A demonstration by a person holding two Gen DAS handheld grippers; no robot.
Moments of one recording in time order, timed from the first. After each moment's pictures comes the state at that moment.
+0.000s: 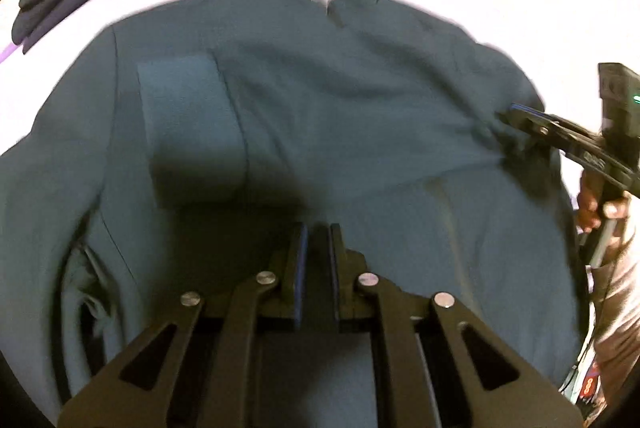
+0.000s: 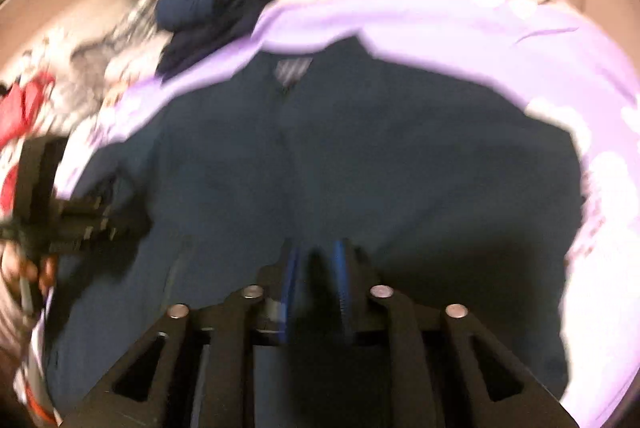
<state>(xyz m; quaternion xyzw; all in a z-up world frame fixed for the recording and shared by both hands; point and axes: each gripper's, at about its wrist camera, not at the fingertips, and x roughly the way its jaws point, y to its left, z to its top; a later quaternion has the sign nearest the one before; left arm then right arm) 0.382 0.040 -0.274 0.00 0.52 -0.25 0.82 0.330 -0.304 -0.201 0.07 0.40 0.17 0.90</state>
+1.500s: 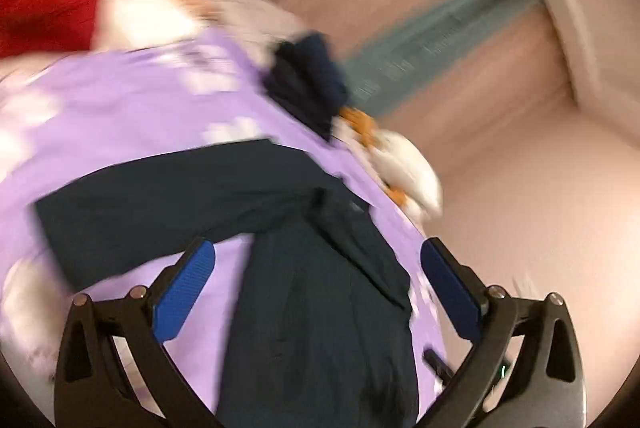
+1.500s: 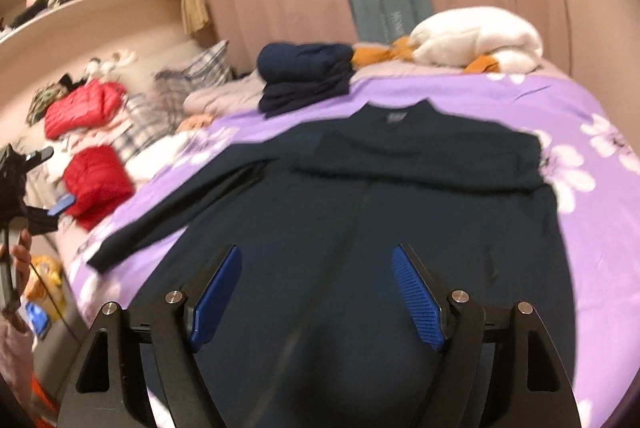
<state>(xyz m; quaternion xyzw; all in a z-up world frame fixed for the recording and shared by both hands) 0.022 0.304 -0.179 -0.44 0.24 -0.06 0.87 0.074 -0.227 -0.167 0.03 0.30 0.24 0.92</state>
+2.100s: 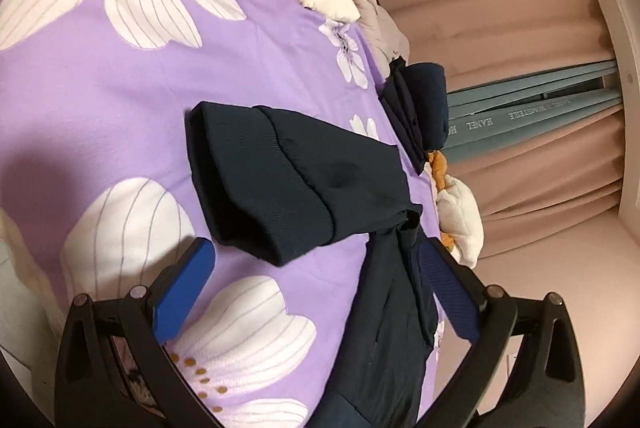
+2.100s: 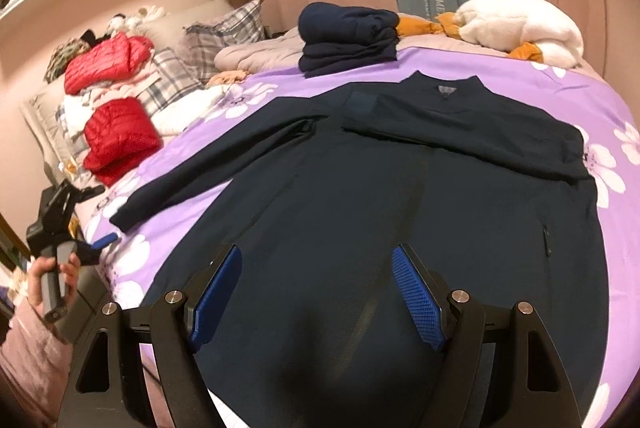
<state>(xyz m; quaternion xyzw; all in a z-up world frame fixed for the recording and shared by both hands) -0.007 0.370 -0.293 -0.55 0.26 0.03 0.79 0.051 -0.163 -0.164 -0.02 0.34 0.27 0.90</state>
